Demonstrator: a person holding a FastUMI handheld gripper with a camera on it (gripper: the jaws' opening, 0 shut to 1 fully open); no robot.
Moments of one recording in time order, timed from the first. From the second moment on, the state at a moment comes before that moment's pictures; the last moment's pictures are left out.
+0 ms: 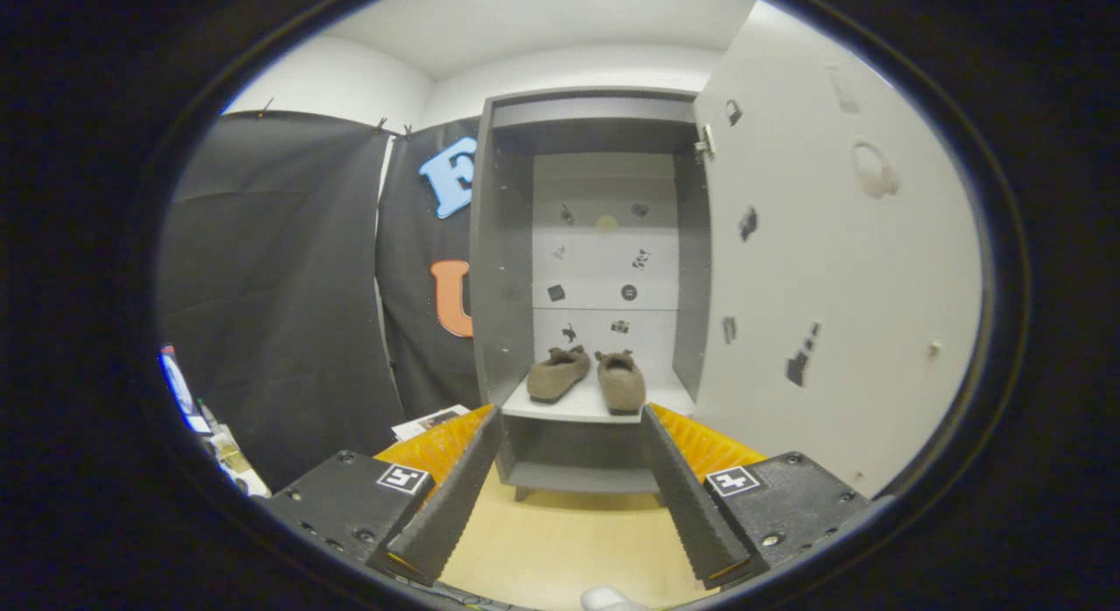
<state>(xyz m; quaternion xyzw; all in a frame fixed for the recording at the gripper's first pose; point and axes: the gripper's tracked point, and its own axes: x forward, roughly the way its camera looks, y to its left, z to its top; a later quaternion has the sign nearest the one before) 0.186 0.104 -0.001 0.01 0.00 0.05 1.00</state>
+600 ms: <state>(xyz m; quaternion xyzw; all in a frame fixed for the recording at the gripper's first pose) 0.074 -0.086 -0.005 0.04 0.00 -0.07 1.00</state>
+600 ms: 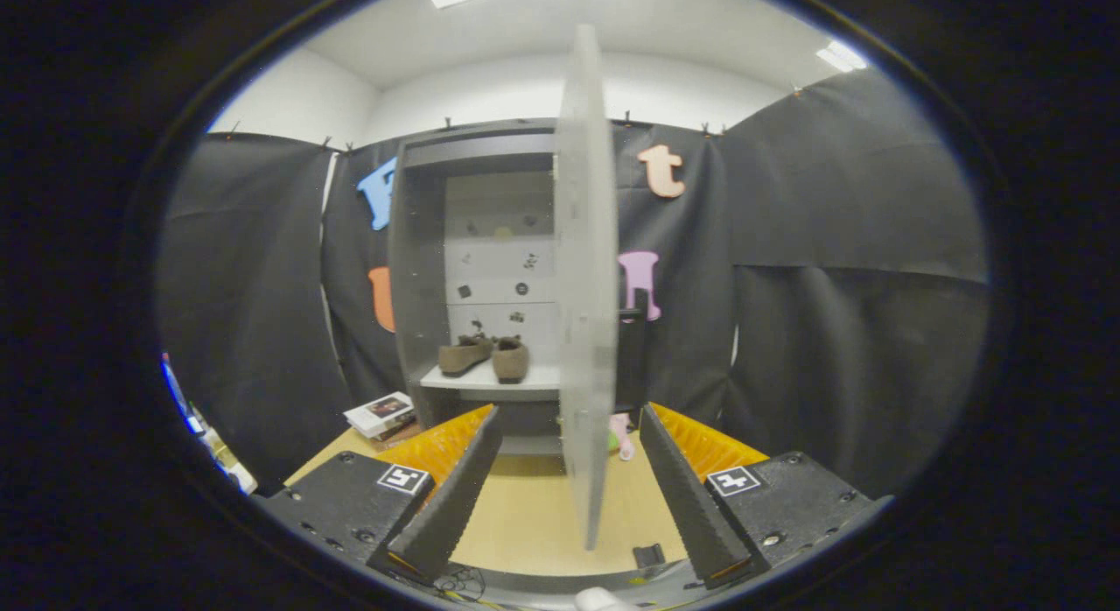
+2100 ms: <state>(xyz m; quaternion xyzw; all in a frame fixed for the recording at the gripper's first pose) 0.165 -0.029 0.009 0.02 0.02 0.06 1.00</state>
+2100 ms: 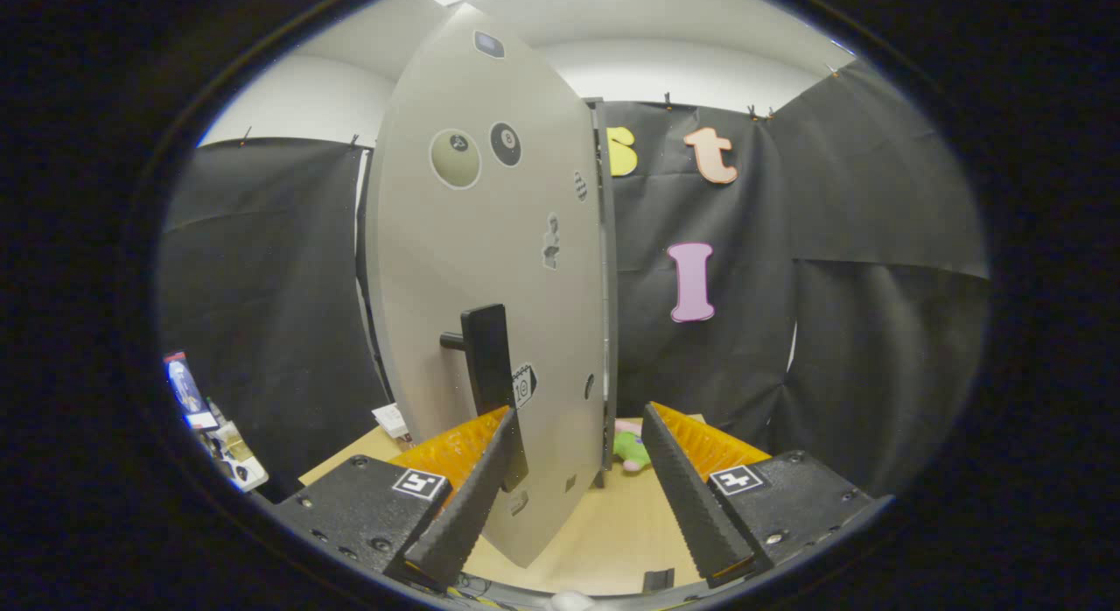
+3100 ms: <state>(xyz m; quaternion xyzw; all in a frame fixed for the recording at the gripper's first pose) 0.186 0.071 0.013 0.01 0.01 0.06 1.00</state>
